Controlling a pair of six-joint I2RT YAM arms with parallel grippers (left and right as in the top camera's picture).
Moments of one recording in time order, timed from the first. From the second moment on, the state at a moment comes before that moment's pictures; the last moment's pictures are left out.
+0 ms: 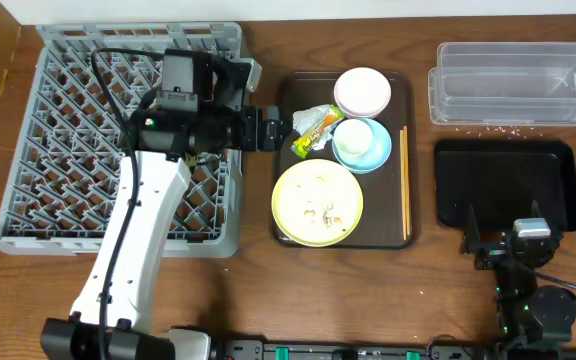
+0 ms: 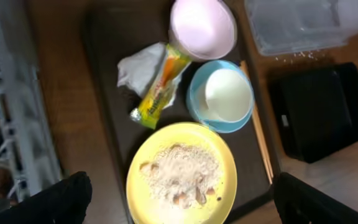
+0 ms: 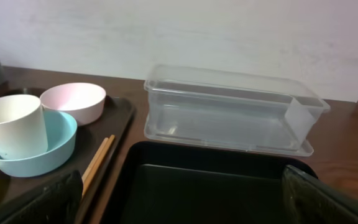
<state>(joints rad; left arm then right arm) -0.14 1.49 1.43 -0.91 0.42 -0.08 -0.01 0.01 0.01 -0.07 -0.05 -0.07</state>
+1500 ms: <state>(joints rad) -0.62 2.10 1.82 -0.80 0.19 -0.05 -0.01 0.01 0.01 -0.07 -0.05 -0.07</state>
